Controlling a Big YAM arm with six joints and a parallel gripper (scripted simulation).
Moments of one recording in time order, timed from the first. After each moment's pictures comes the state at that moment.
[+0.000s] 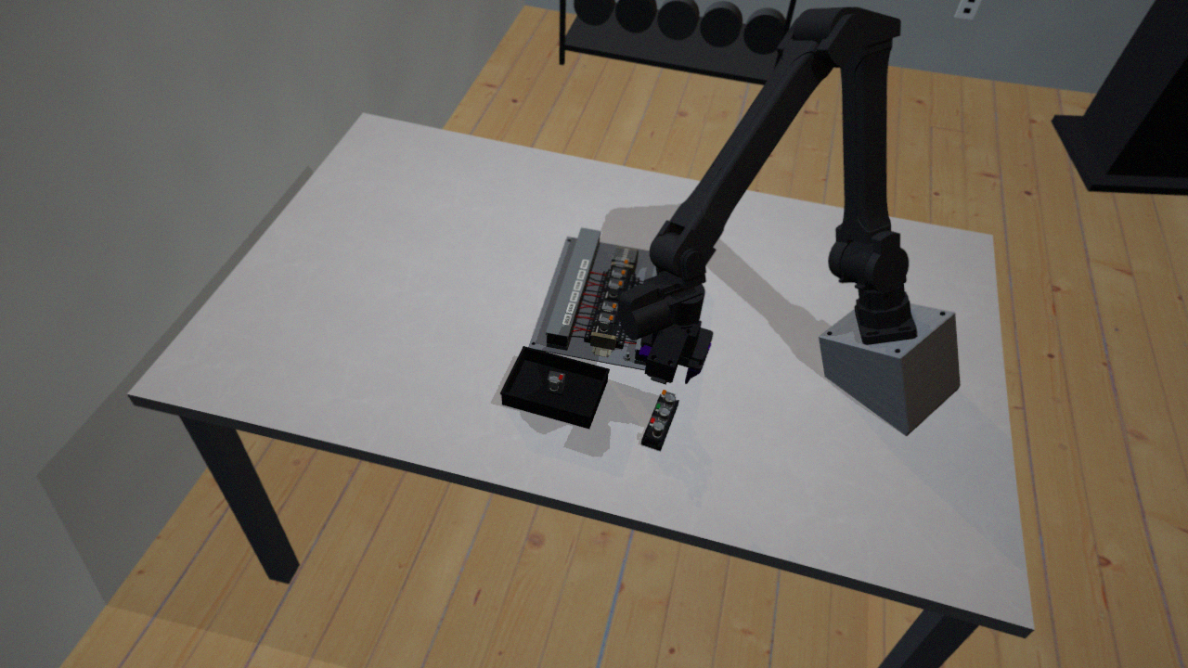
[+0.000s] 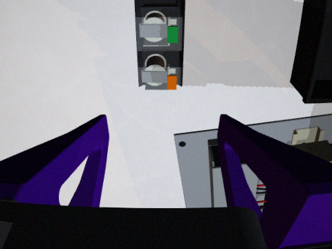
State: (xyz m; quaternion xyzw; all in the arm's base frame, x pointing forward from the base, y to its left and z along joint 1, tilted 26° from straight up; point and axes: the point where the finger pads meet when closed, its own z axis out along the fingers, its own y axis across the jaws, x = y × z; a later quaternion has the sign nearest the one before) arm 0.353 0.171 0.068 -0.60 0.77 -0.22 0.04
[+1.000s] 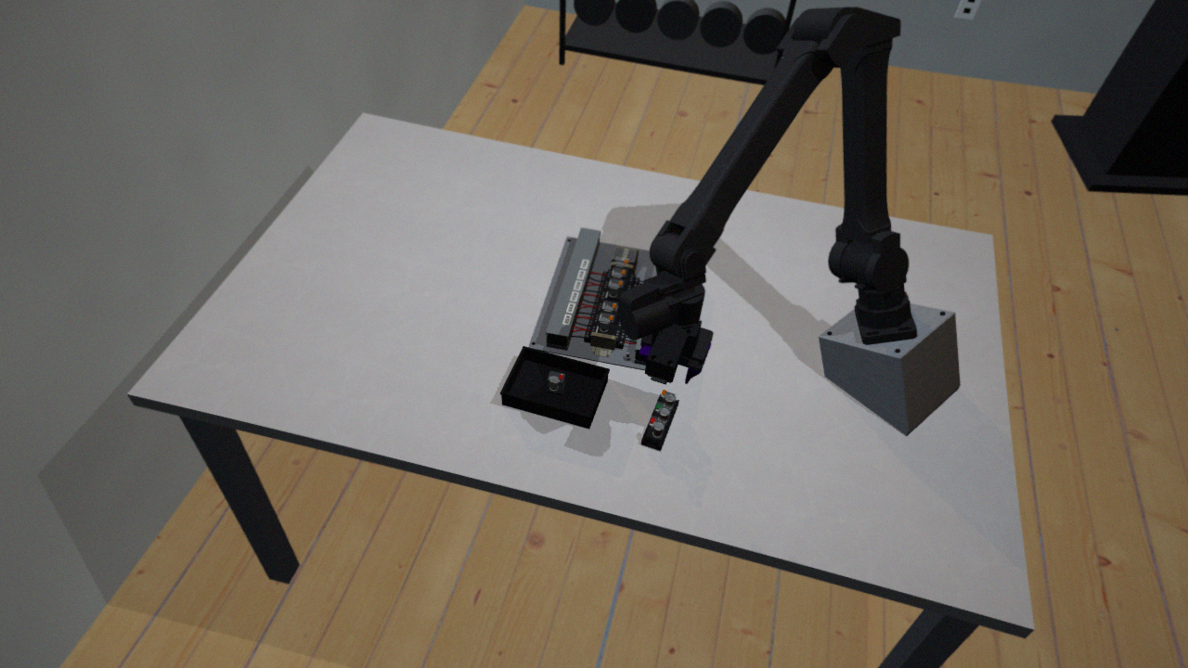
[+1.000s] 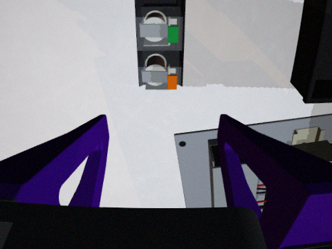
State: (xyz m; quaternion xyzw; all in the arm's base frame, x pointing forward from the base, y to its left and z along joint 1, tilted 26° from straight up) arm 0.353 0.171 0.068 -0.60 0.77 -0.22 0.04
